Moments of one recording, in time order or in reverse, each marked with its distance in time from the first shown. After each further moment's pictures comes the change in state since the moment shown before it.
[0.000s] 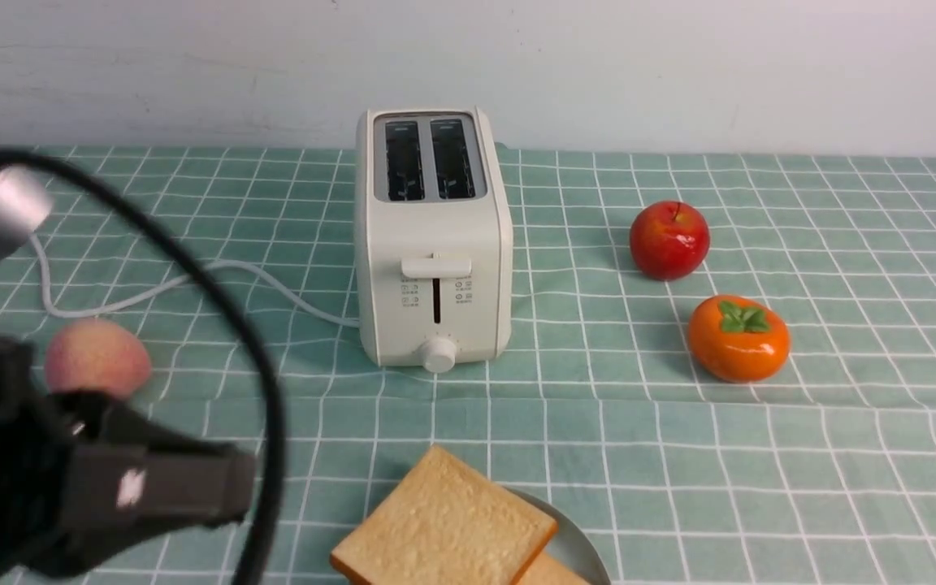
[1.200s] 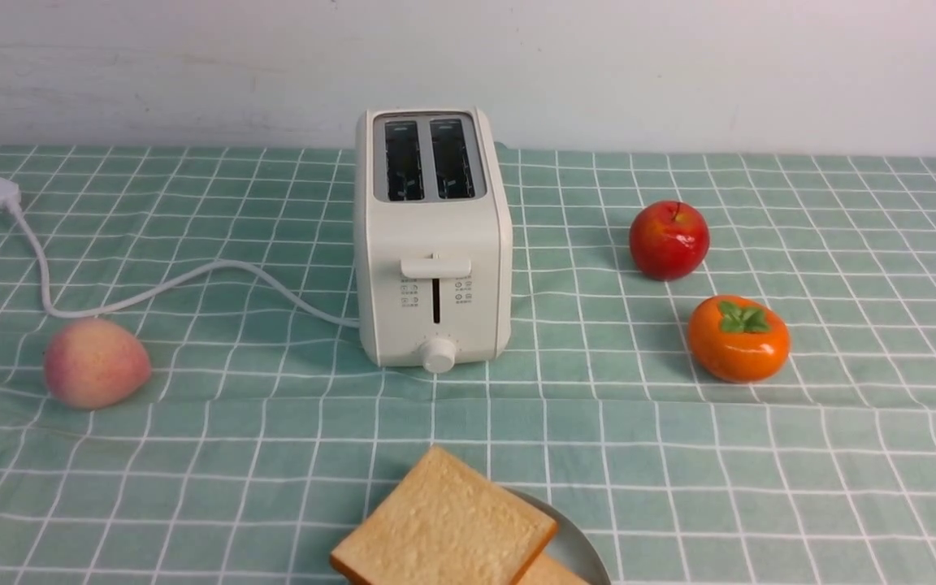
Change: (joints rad) right arm 0.000 -0.205 0.277 -0.183 -0.326 0.048; left arm 0.038 -0.658 0.286 0.157 -0.102 -0.156
